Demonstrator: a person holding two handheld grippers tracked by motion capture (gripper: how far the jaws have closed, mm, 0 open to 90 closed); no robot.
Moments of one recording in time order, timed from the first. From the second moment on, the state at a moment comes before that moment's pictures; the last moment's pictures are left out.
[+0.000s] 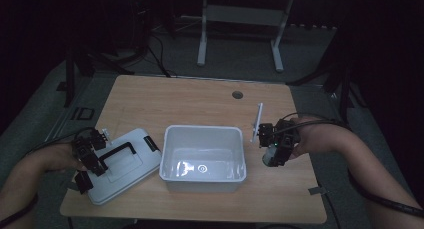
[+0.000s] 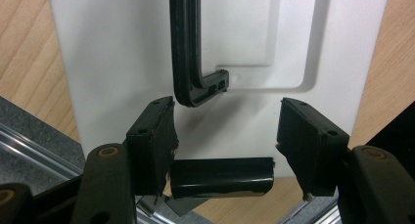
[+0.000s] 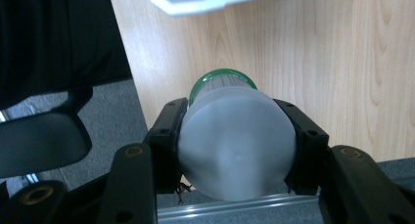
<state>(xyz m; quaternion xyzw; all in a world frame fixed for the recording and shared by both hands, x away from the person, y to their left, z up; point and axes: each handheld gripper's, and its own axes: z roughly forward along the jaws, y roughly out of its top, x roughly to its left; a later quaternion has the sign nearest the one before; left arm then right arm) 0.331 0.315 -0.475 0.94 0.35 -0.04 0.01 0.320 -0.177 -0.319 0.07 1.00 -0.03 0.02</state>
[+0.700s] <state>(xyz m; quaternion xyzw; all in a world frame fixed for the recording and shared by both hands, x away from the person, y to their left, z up) 0.332 0.314 -0.478 0.94 0.34 -0.04 0.00 0.321 -0.111 -0.324 0.01 1.00 -0.01 0.01</state>
